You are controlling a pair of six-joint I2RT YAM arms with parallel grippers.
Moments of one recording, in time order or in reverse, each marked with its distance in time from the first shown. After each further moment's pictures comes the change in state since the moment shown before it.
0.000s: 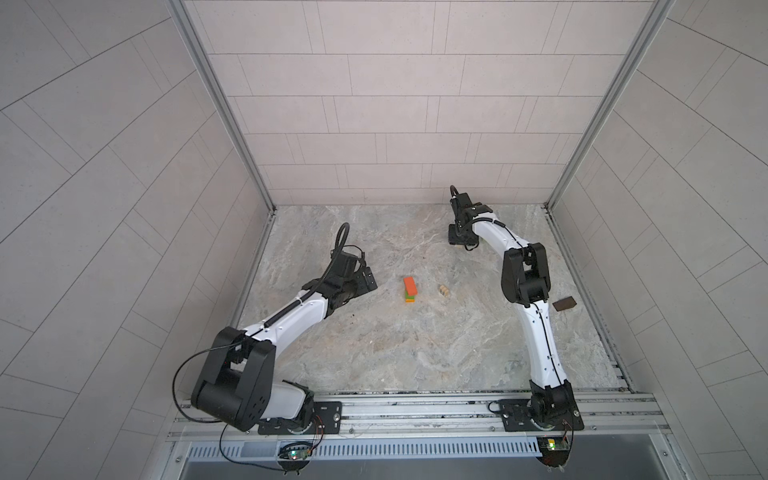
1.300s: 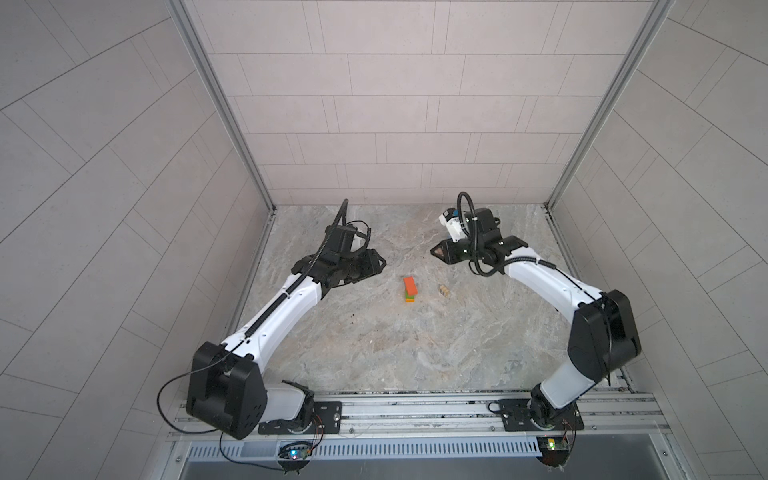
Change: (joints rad) left arm 0.000 -0.040 0.322 -0.257 0.386 0.034; right arm 0.185 -0.882 -0.948 0.538 -0.508 -0.191
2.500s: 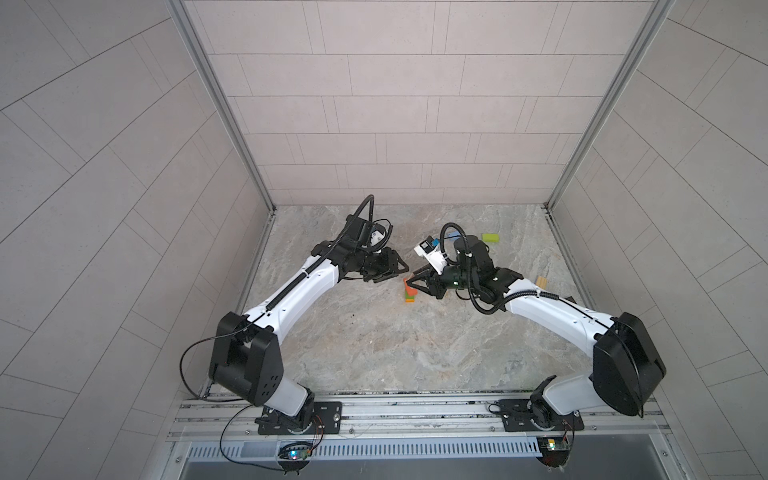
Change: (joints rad) left arm -0.069 0.180 0.159 -0.099 0.261 0.004; right arm 0.179 -0.136 -0.233 0.261 -0.198 -0.121
